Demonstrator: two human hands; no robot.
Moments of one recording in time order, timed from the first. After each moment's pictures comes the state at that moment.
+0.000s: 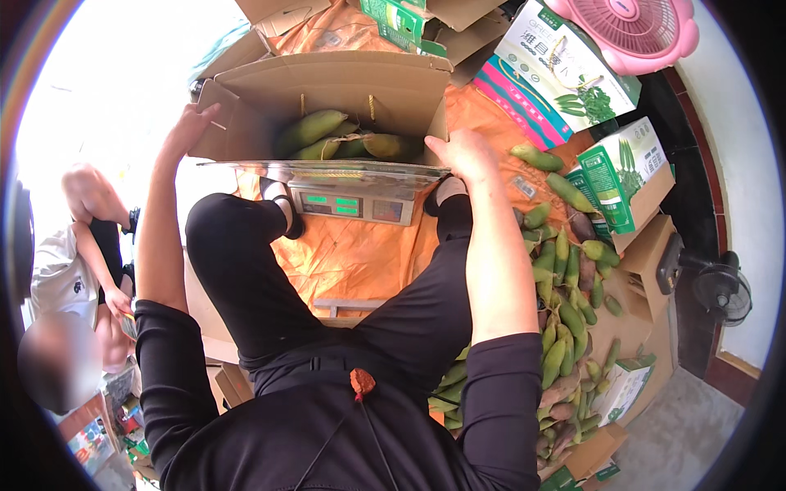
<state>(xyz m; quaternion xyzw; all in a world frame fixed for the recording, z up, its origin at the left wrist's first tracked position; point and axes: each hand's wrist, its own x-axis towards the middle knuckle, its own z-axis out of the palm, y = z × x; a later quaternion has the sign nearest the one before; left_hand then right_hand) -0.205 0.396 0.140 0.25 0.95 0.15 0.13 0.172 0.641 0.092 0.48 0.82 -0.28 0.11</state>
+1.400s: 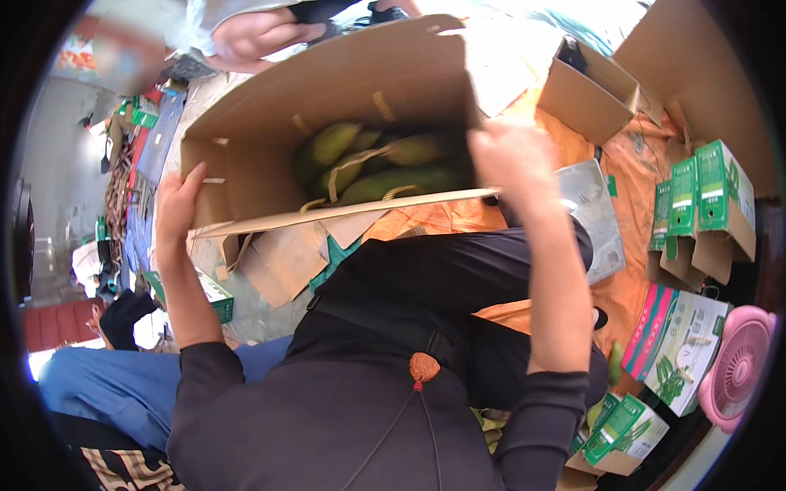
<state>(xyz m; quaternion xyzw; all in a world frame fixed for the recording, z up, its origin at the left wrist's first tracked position) 0.127 -0.094 0.277 -0.19 0.94 0.26 -0.10 -0.002 0.304 0.198 -0.11 0.97 -0.21 0.00</state>
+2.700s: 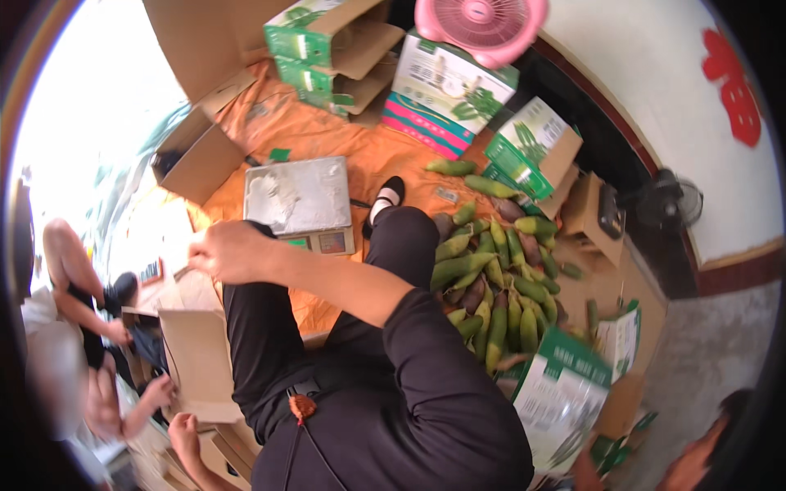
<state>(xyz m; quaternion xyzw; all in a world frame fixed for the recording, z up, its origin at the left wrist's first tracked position) 0.035 -0.065 0.138 0.12 0.97 0.16 0.16 0.095 0.412 0.203 -0.01 0.86 -0.50 -0.15</state>
